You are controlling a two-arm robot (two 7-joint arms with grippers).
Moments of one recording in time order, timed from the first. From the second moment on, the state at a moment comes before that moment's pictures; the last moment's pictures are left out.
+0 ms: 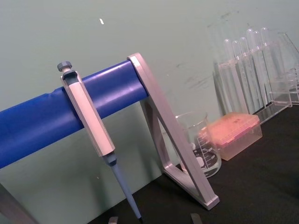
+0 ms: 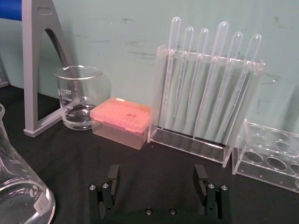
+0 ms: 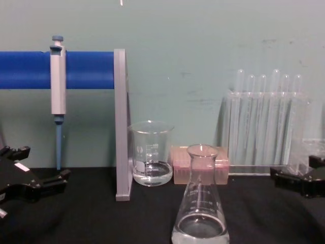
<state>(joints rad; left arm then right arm) -0.20 0.60 0.45 -1.41 -0.25 -0.12 0.03 0.21 0.34 -0.27 -1.35 0.24 -0.01 0.19</state>
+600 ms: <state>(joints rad) -0.20 0.60 0.45 -1.41 -0.25 -0.12 0.03 0.22 0.31 -0.25 -1.33 0.22 -0.01 0.22</state>
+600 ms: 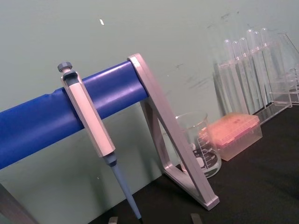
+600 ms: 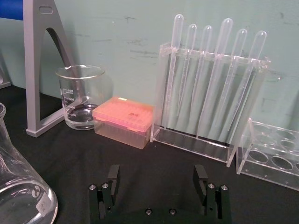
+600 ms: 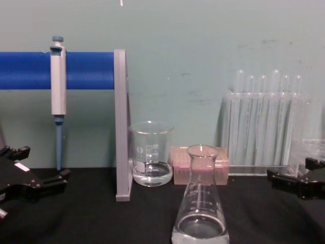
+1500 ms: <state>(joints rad) -0.20 0.60 0.45 -1.41 -0.25 -0.12 0.03 0.21 0.31 -0.25 -1.34 0.22 -0.01 0.21</state>
